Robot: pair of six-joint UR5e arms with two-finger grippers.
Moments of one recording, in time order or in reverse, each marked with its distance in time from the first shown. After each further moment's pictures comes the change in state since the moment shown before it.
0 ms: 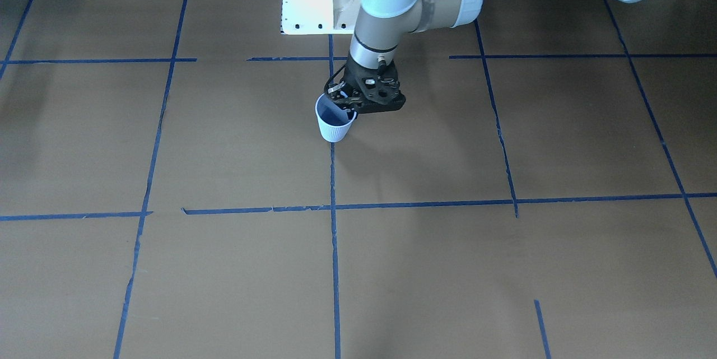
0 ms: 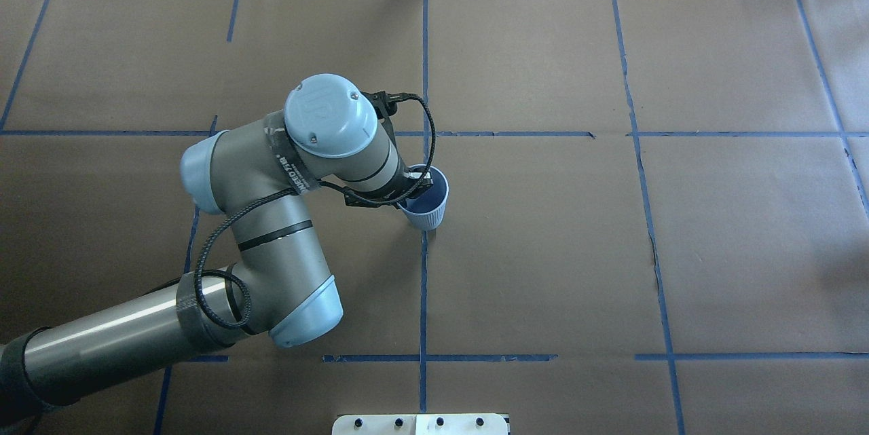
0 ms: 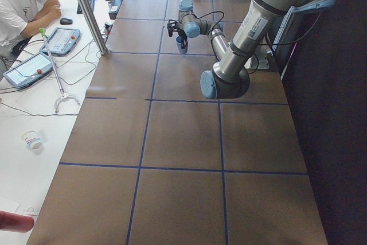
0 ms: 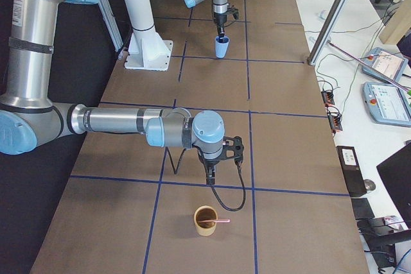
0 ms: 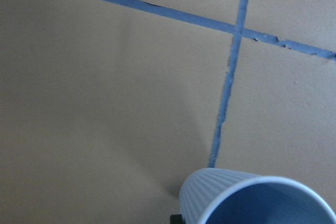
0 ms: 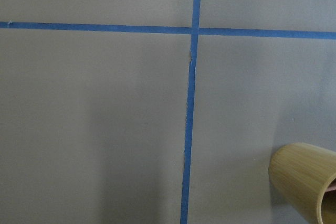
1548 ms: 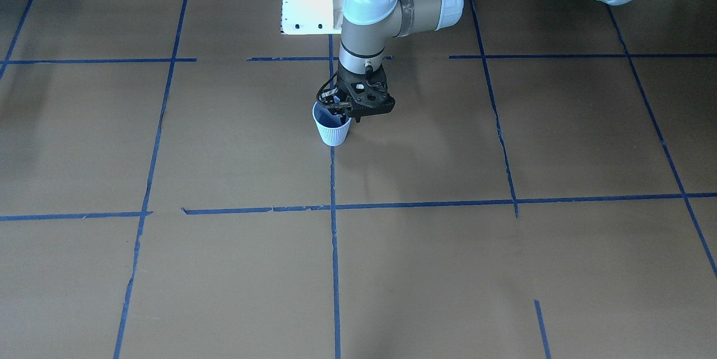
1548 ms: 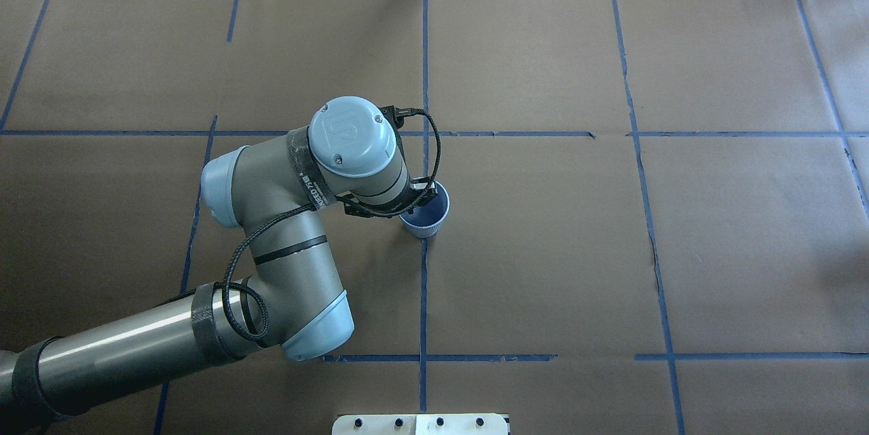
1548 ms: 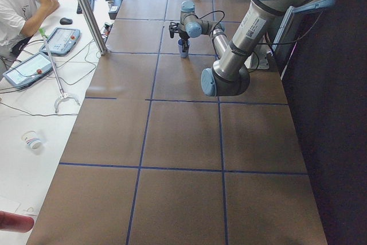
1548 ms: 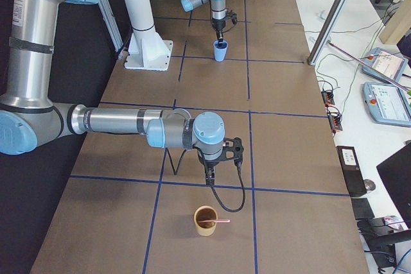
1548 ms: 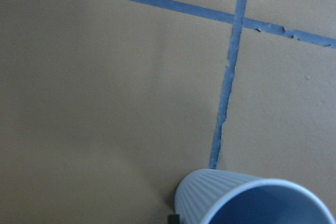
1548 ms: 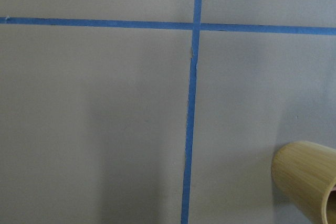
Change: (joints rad) left arm 0.029 0.003 0.004 0.035 0.056 0.003; right arm -0.015 0.004 -0.007 0.000 0.000 -0.001
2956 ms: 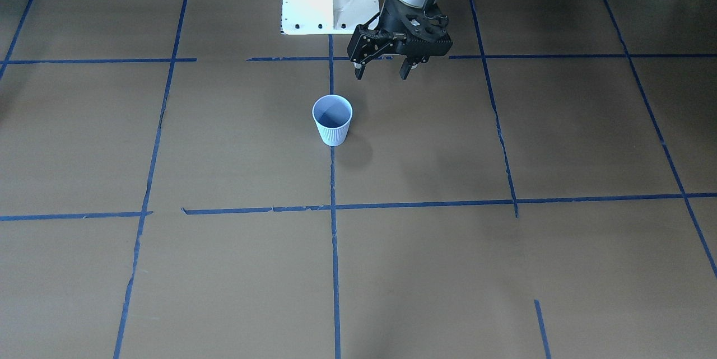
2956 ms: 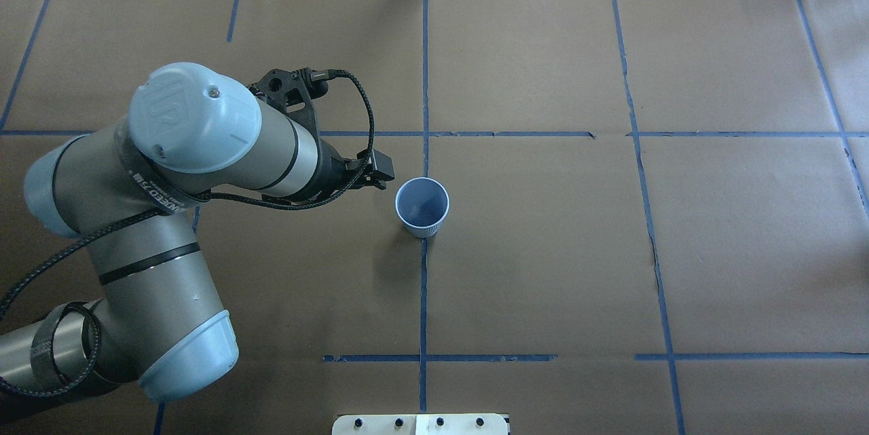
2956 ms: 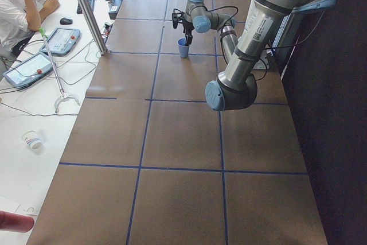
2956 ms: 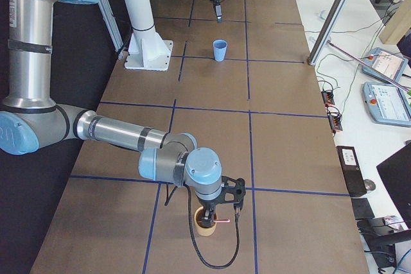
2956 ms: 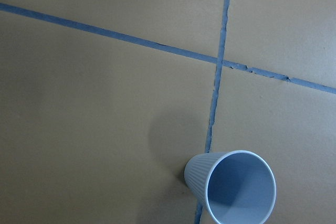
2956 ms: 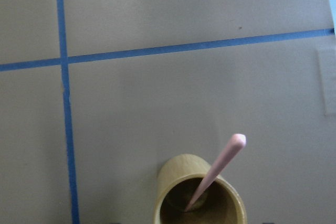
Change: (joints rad) left arm -0.062 0.179 -0.385 0.066 -0.001 -0.002; right arm 0.186 0.068 -0.277 0.165 -0.116 0.018
